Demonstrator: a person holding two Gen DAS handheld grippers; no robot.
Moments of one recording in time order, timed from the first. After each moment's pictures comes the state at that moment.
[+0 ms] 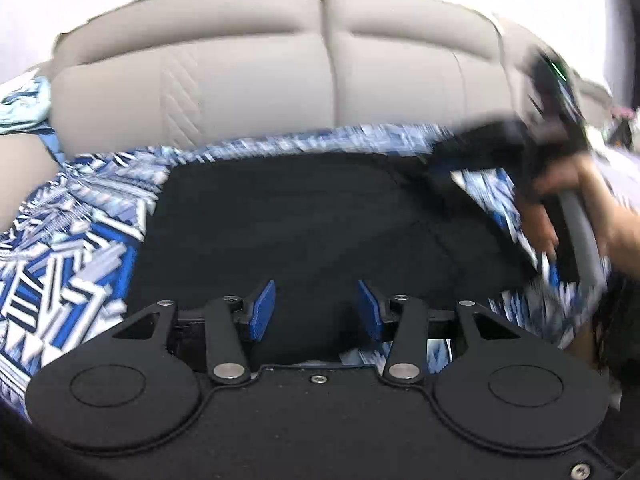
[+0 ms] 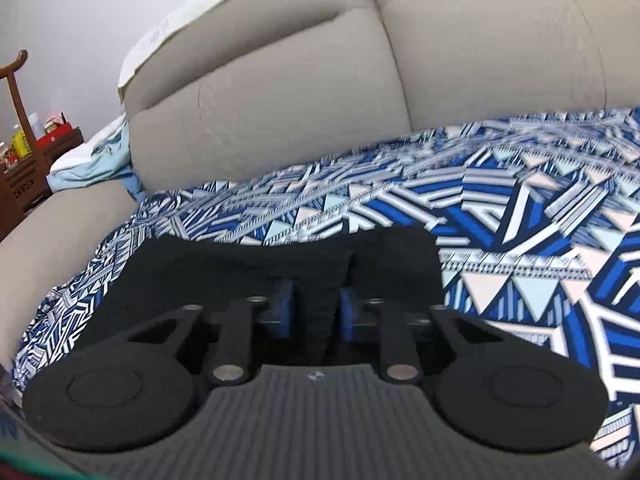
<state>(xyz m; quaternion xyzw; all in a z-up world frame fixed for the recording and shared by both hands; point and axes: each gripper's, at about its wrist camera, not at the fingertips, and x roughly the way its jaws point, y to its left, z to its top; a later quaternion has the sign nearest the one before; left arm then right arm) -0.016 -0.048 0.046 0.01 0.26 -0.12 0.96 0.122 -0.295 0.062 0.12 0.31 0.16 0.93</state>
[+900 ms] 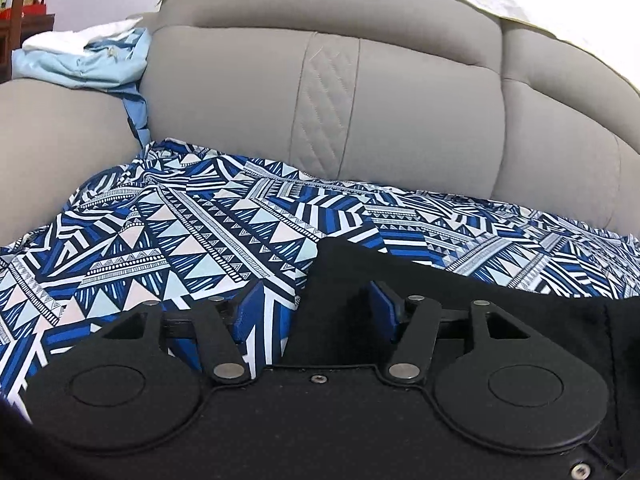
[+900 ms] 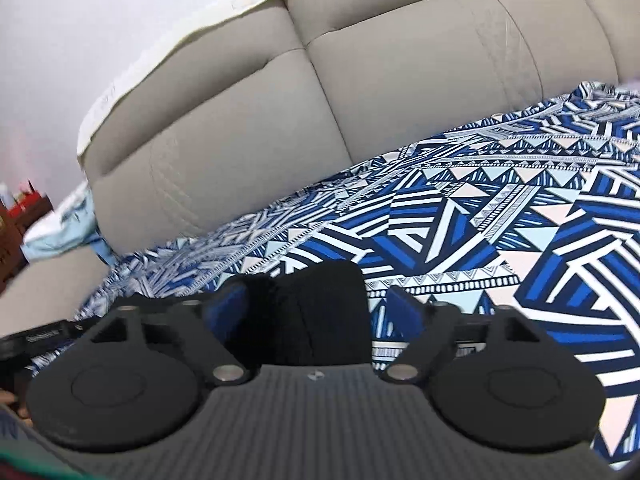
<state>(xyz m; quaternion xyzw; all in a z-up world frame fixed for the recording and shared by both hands) 0.157 0.038 0.048 -0.09 0.28 0.04 0.95 0.123 -0.338 0.061 0.19 0.27 0.09 0.94</state>
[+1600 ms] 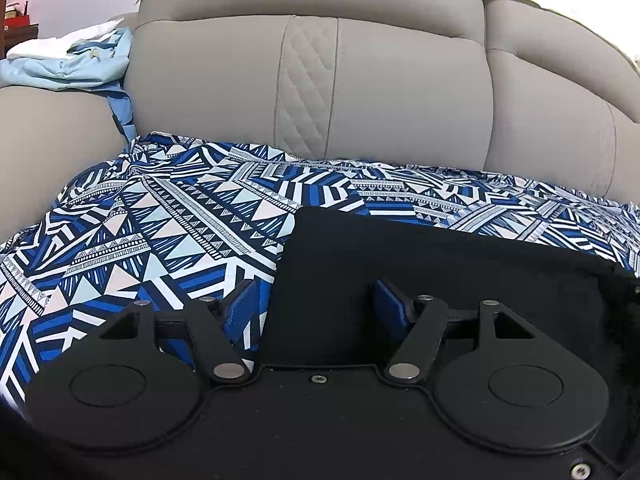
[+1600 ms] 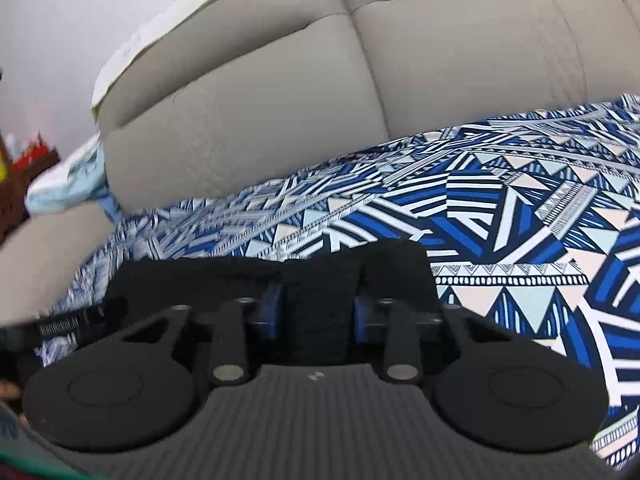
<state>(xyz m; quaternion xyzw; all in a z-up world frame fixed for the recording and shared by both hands) 0.152 0.019 0.033 -0.06 0.29 0.03 0.95 0.138 -0.293 0.060 0.14 0.30 0.11 0.94</state>
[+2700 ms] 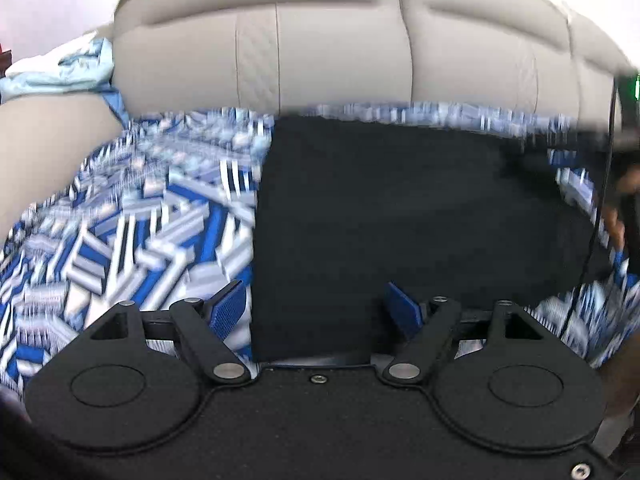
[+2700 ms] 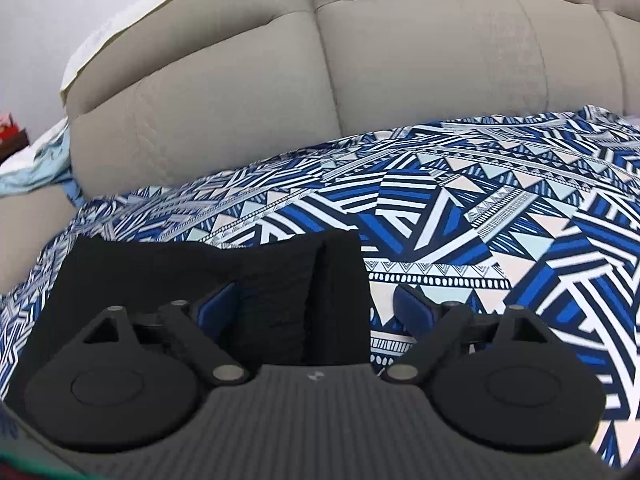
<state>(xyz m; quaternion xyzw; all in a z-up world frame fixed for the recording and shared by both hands) -0.005 -0.005 0.045 0.00 0.31 -0.04 0.95 0.135 -0.321 0.055 0.09 0.33 0.07 0.94</state>
